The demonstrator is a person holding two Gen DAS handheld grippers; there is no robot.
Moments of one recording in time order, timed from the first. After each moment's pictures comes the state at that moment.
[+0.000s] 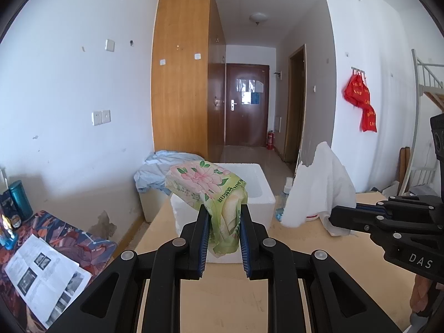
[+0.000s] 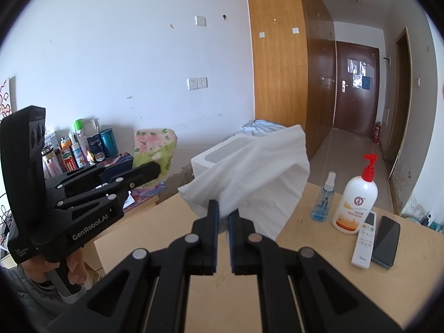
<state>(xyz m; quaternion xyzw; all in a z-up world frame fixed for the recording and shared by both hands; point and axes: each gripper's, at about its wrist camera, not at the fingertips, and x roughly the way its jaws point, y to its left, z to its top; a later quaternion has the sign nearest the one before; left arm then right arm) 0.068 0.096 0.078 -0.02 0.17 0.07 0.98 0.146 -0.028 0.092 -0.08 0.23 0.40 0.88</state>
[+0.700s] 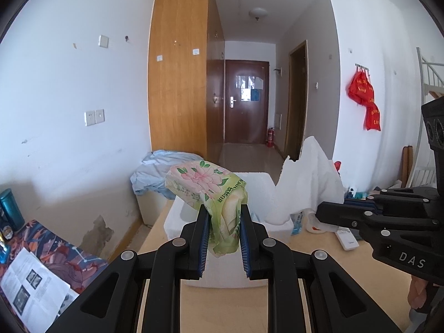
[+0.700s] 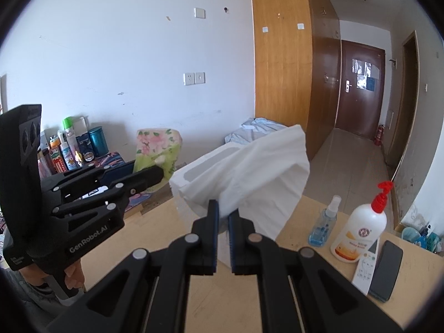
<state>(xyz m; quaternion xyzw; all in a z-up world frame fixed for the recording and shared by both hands) 0.133 0.115 0.080 -0.02 0.18 0.07 0.98 0.206 0.003 0.095 -0.10 0.24 0.40 0.88</state>
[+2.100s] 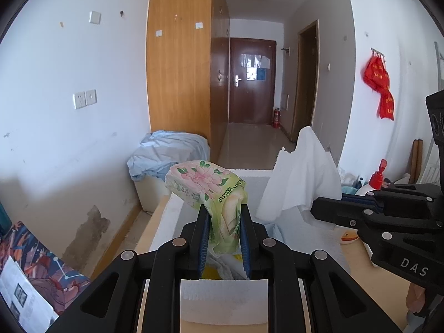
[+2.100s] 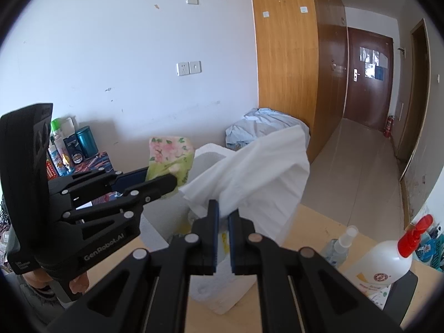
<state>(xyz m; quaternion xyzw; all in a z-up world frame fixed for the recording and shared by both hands) 0.247 0.143 0.056 -0.03 0.24 0.08 0.97 0.294 0.037 0.077 -0.10 0.27 0.42 0.86</state>
